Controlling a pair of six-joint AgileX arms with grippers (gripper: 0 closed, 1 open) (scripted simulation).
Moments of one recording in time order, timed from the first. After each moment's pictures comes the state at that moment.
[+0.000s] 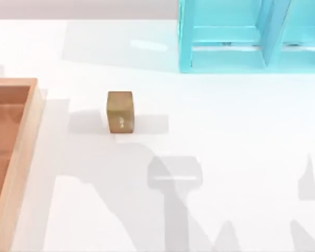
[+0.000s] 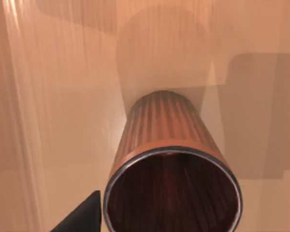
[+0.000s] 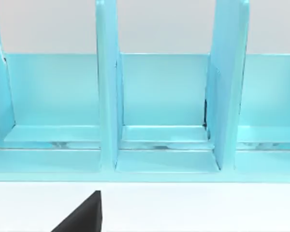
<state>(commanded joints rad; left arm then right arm) 0.22 1.98 1.56 -1.15 0.00 0.27 0.00 0.00 0.00 0.00 0.00 0.00</state>
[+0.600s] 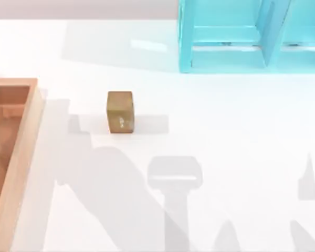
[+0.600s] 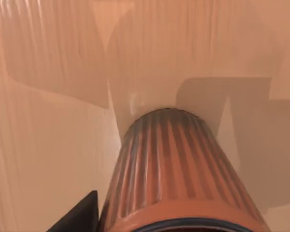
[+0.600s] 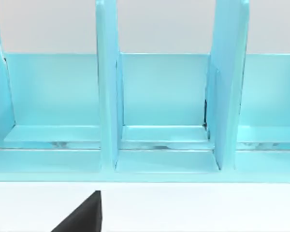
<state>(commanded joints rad) 0.23 1.99 1.41 -0.99 0.00 0.27 0.00 0.00 0.00 0.00 0.00 0.00</state>
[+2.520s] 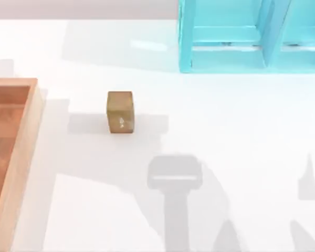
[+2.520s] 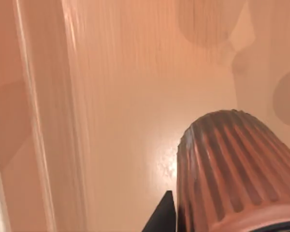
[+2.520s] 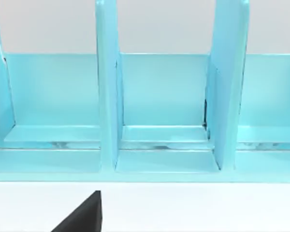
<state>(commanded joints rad) 0.19 1.88 1.66 -1.23 -0.07 0.27 0.00 0.00 0.00 0.00 0.00 0.00</state>
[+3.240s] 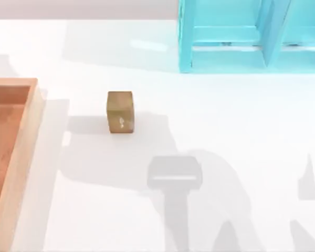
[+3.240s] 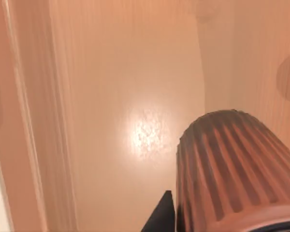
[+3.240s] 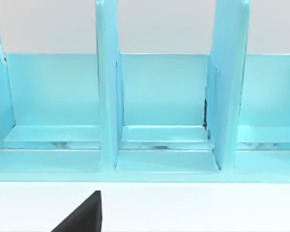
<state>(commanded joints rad) 0.22 1.94 1.86 -1.49 -0.01 0.27 0.00 0.00 0.00 0.00 0.00 0.00</state>
